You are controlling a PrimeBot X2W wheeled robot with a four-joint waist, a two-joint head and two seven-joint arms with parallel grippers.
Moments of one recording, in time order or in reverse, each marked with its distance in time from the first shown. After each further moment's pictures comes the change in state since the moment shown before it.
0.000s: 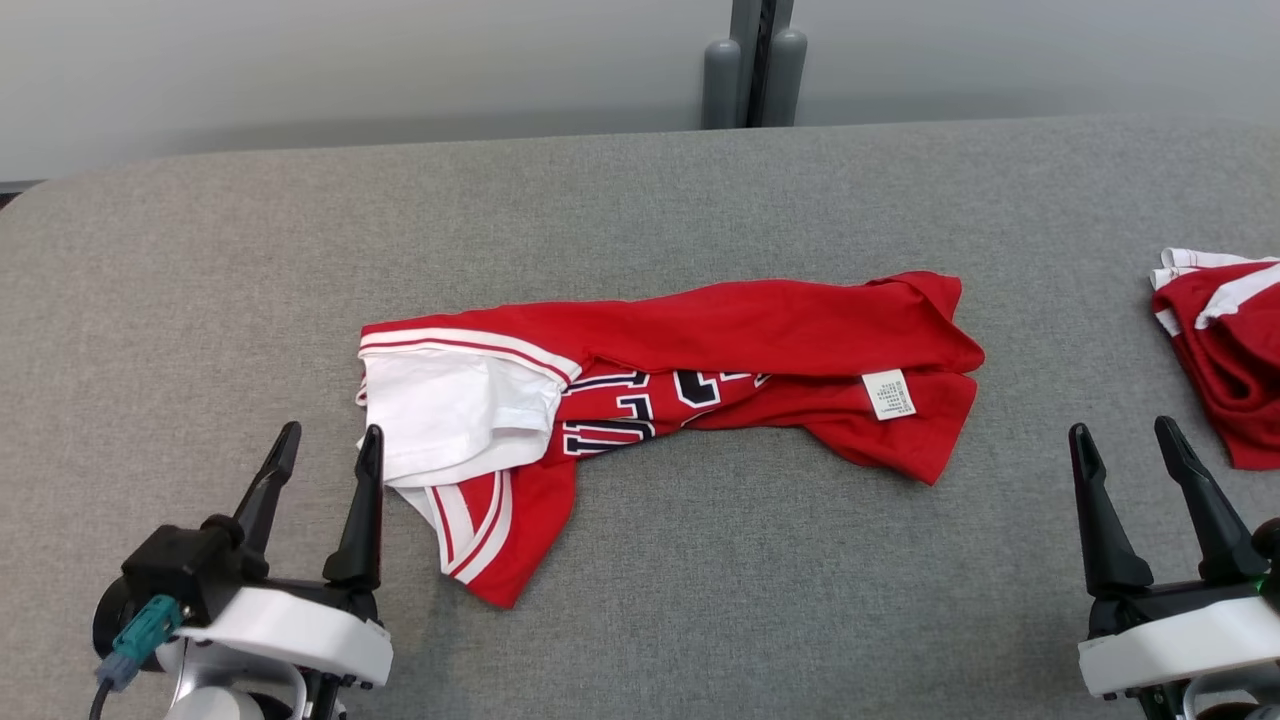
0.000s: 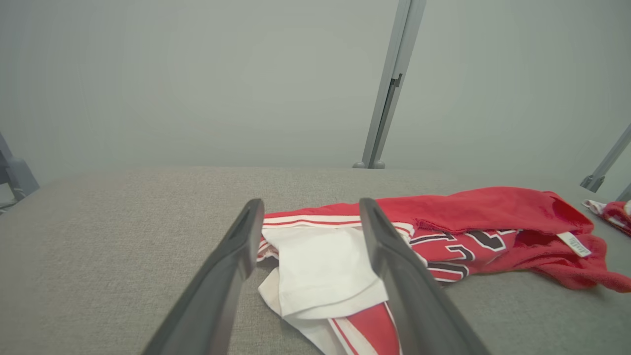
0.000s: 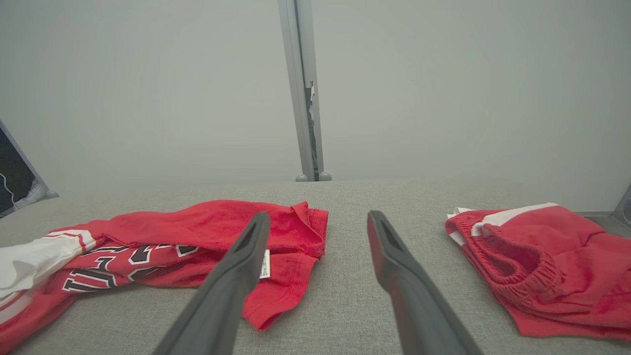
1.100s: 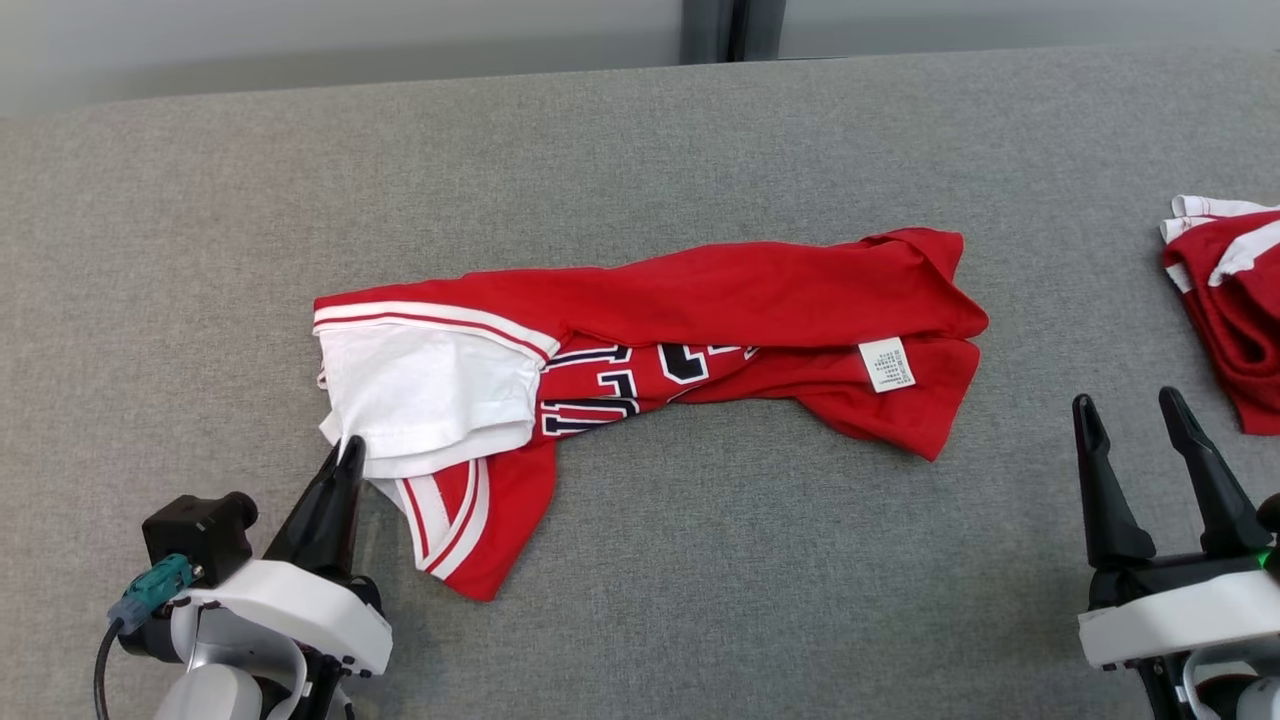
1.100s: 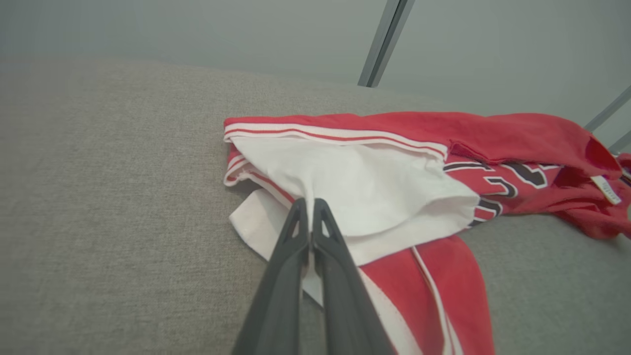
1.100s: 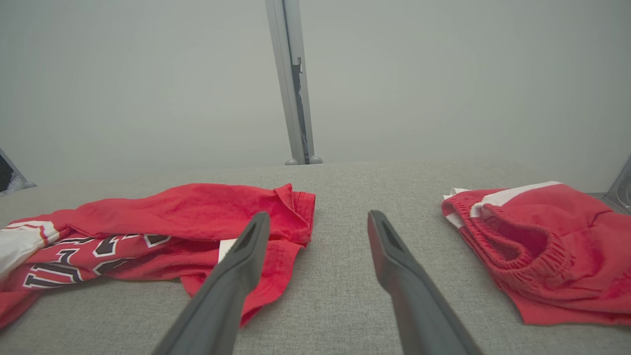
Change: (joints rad) left arm -0.096 0.006 -0.029 0.180 -0.102 -0.069 0.084; right arm -0.045 0.005 -0.002 0.010 0.000 0.000 -0.006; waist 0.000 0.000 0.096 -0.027
